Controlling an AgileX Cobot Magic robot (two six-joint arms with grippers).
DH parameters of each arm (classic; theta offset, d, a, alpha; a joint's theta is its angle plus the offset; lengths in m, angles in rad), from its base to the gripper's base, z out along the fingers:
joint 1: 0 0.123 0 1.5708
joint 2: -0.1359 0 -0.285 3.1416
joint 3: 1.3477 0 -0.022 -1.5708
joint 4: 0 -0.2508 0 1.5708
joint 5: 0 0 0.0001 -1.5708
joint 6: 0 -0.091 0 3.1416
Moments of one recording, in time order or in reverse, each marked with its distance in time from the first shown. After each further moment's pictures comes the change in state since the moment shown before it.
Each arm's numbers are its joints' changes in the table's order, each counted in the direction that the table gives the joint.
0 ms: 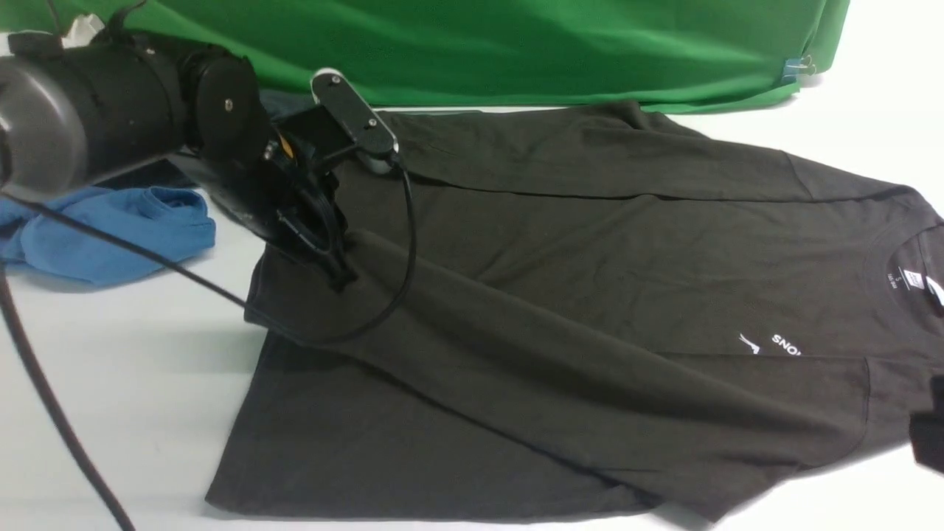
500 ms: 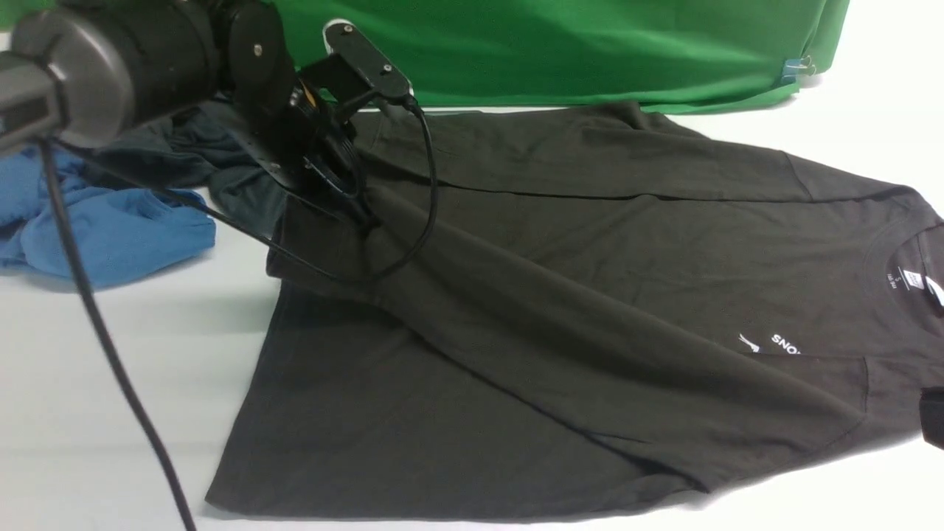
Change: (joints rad) right arm 0.000 0.000 0.000 0.029 0.001 -0.047; left arm 0.005 -0.122 -0.185 -0.001 0.050 0.042
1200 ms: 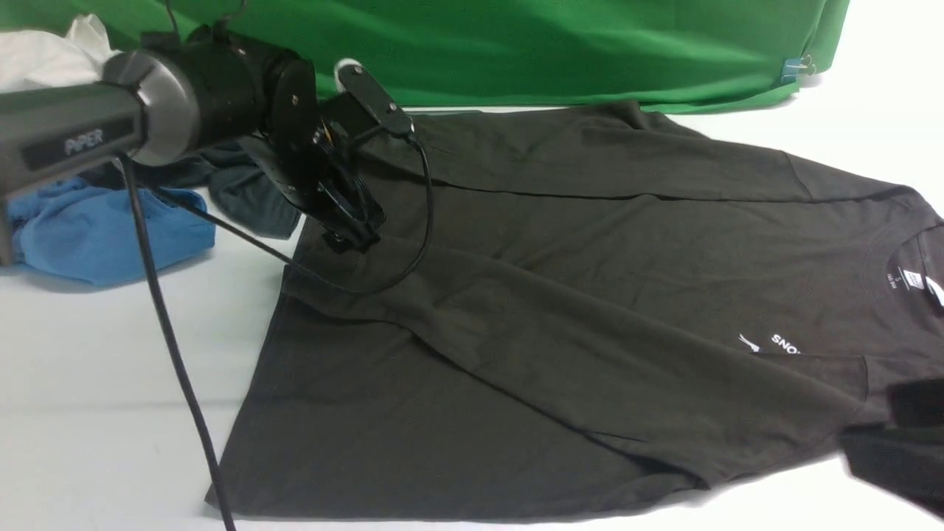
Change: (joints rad) right arm 0.000 -0.163 0.000 0.004 0.051 -0.091; left arm 0.016 -0.108 -0.029 -0.110 -0.084 0.081
